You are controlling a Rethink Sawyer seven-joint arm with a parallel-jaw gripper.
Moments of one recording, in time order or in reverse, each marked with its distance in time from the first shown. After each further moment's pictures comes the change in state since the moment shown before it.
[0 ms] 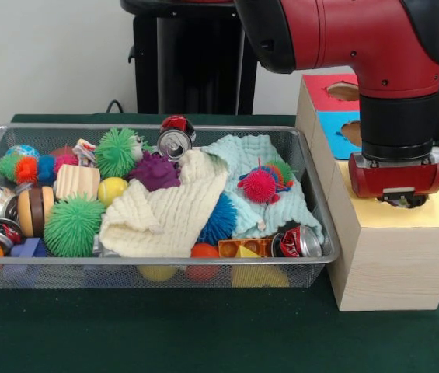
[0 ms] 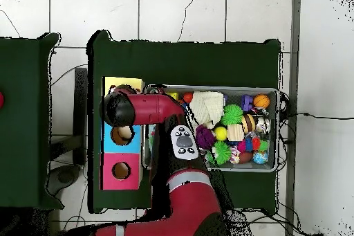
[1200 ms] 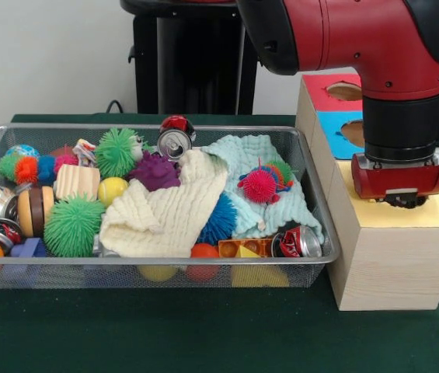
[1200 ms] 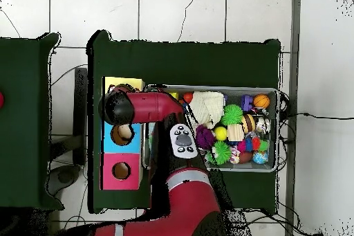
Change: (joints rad) arm 0.003 0.005 0.002 -0.017 0.000 0.028 0.000
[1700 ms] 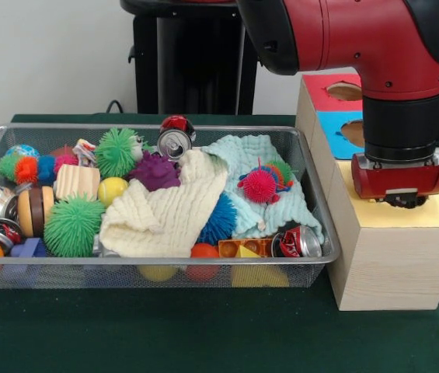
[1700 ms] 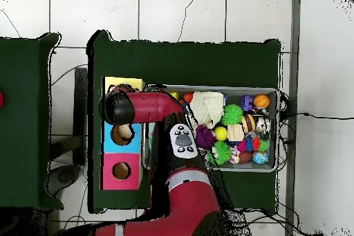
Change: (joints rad) arm 0.000 0.000 0.000 0.000 0.000 0.000 0.000
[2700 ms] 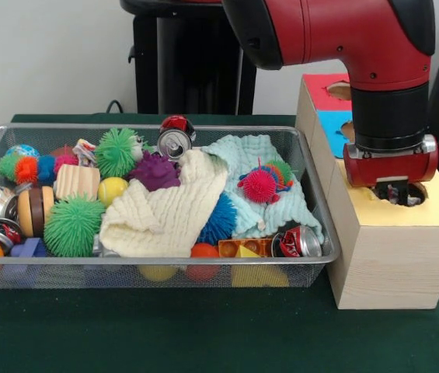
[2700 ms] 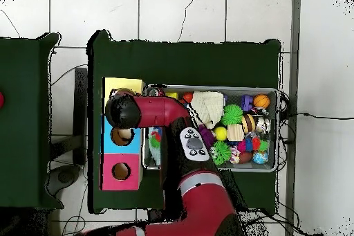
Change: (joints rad) arm -0.066 -0.040 0.065 0.083 -0.003 -0.001 0.000
